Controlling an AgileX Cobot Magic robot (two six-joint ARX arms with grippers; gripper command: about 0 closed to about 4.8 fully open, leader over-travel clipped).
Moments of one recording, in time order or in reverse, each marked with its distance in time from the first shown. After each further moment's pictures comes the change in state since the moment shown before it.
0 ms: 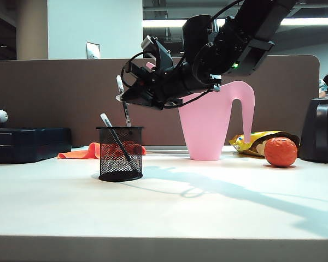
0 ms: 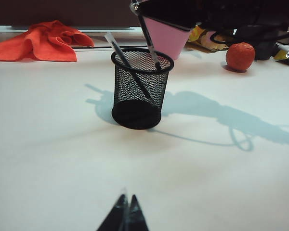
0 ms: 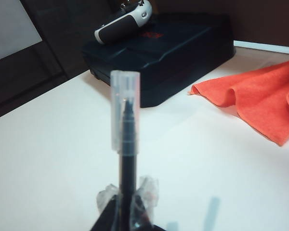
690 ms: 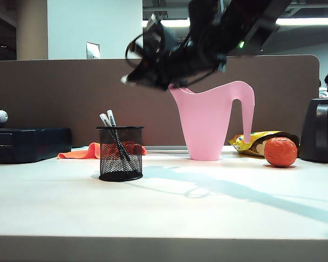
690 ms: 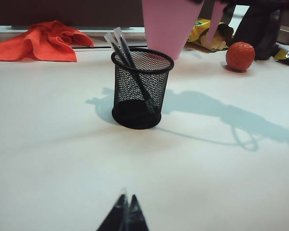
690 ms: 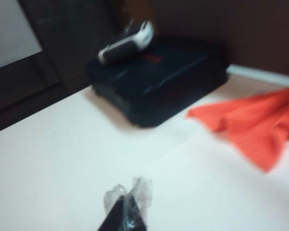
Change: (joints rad) left arm 0.000 0.000 0.000 0.000 0.000 0.000; right arm -0.019 -0.097 -0.001 -0.042 0.032 -0.032
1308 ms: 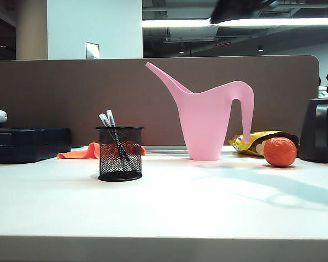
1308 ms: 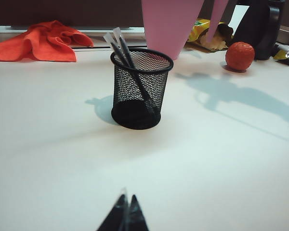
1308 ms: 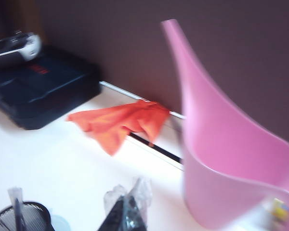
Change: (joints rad) left arm 0.000 0.000 0.000 0.000 0.000 0.000; right arm -0.214 -0.474 -0.039 -0.533 0.163 -0.265
